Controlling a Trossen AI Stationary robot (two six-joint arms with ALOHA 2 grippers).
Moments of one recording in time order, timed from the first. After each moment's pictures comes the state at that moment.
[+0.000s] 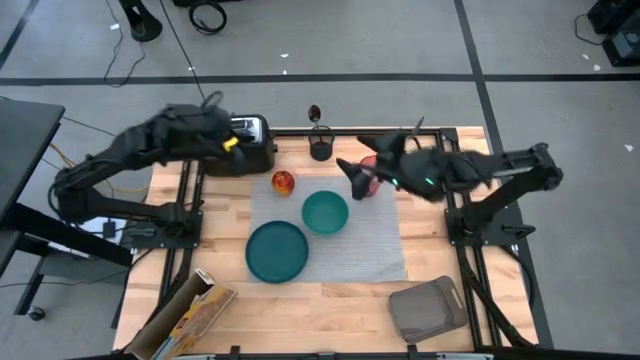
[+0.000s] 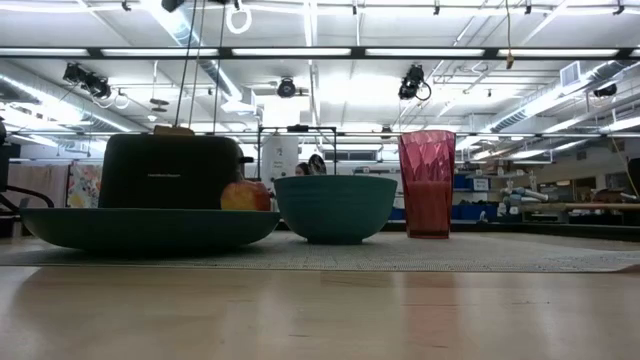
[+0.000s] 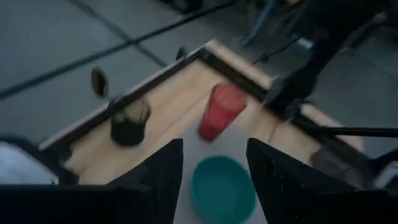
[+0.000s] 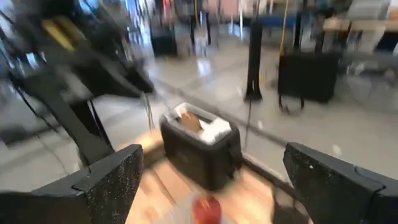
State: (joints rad) left arm 0.30 1.03 1.38 -0.78 -0.11 -0.41; right arm 0.22 1.38 1.56 -0.46 0.82 0.37
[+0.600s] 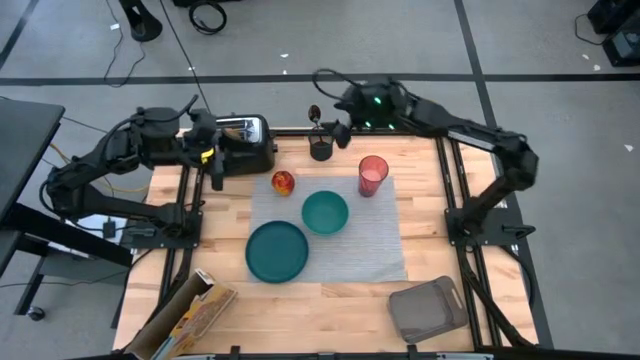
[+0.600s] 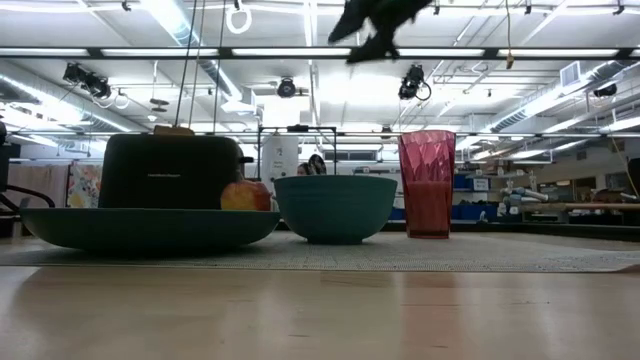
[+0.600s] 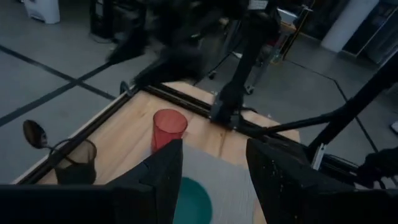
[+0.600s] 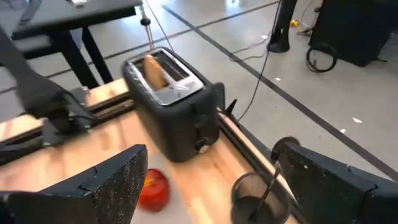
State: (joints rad) left arm 0.18 0.98 1.43 -0.70 -0.04 -0.32; right arm -0.42 1.55 1.56 -0.43 0.01 0.12
